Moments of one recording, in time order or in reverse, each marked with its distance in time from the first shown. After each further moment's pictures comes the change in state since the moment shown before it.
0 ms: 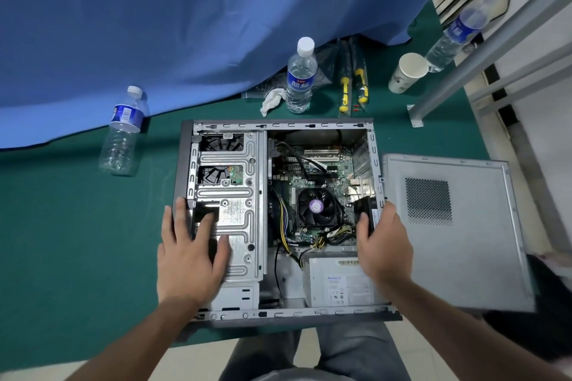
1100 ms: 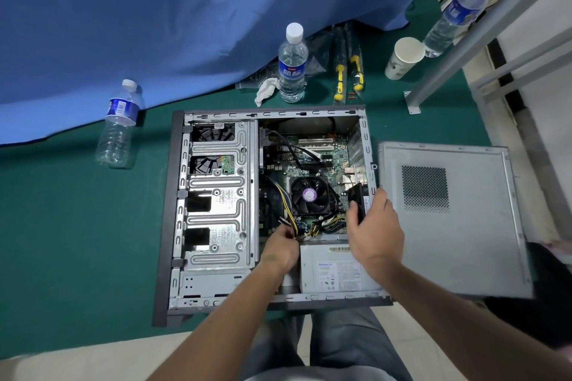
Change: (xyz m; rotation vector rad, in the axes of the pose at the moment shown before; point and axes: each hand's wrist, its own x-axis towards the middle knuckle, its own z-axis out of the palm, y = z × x) left_hand 0.005 0.148 0.041 -0.886 -0.758 -0.624; right_hand 0.003 0.006 0.005 -0.008 -0.007 -0.012
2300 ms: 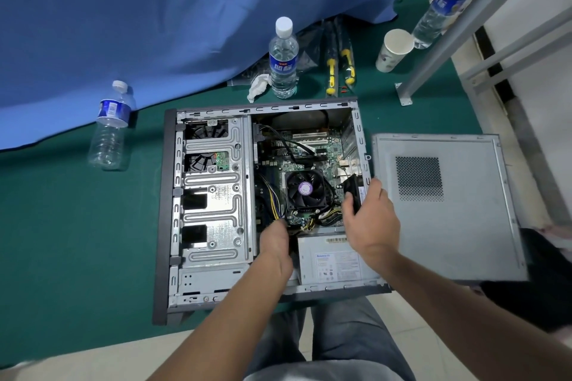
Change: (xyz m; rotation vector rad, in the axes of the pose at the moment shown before) left_hand -0.002 0.003 0.008 -0.700 0.086 -0.227; right_hand 0.000 0.001 0.003 -0.005 0.036 -0.009
